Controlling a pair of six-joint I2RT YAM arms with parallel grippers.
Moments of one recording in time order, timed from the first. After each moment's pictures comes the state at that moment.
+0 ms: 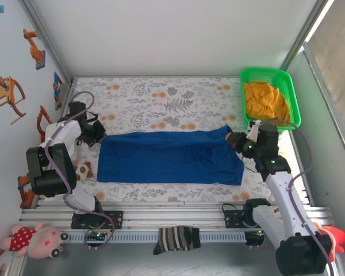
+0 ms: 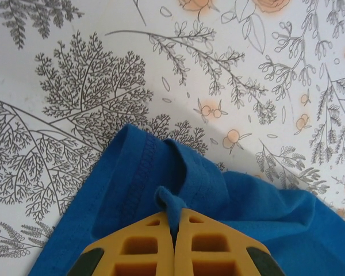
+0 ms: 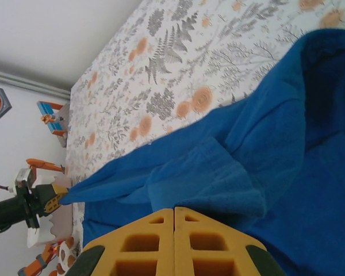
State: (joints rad) left arm 0.09 1.61 1.04 -0.65 0.23 -0.54; right arm 0.07 0.81 0.61 -0.39 -0.50 0.73
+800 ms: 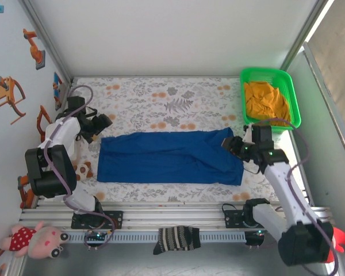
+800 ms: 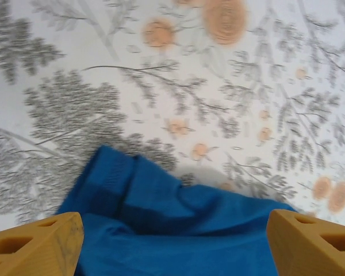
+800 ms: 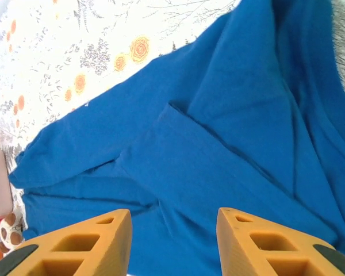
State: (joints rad) left arm 0.05 1.60 1.13 -0.68 0.23 -0.55; right arm 0.12 1.01 0.72 -0.60 -0.43 0.59
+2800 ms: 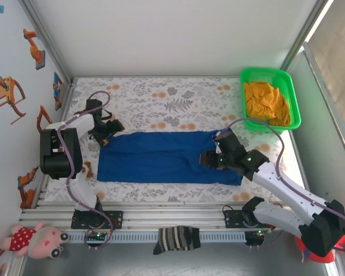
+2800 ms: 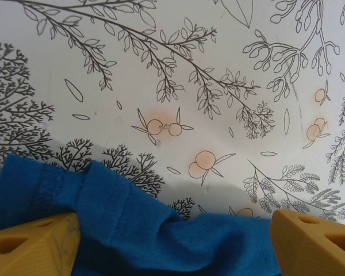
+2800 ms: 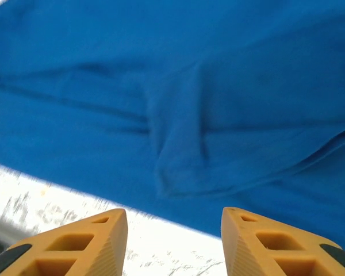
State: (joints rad) left arm -0.04 1.82 1.14 -0.61 0.21 -0.59; right arm 0.63 1.00 0.74 -0.69 -0.10 0.65
